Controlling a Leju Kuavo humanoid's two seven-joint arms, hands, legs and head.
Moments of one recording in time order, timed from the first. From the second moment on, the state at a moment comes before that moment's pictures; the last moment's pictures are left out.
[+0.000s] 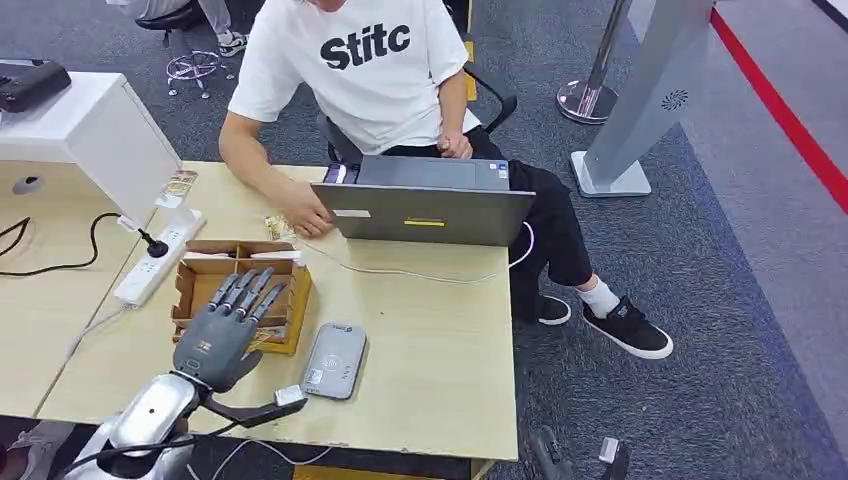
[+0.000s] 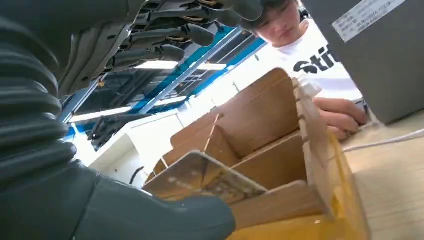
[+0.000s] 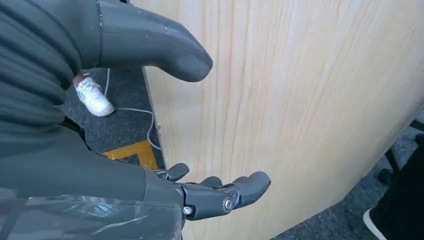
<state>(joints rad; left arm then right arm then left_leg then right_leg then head) -0.02 0.29 -0.25 -1.53 -1.47 0.29 -0.06 -0.17 0.23 -0.49 -0.29 -0.22 0.36 -0.41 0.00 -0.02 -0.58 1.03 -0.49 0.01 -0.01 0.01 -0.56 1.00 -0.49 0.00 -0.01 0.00</state>
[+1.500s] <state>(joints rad) -0.02 0.29 -0.20 -1.47 -1.44 0.19 -0.08 -0.17 0.23 -0.49 -0.29 -0.21 0.35 -0.42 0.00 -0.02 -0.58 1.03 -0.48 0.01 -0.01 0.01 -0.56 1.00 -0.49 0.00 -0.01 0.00</state>
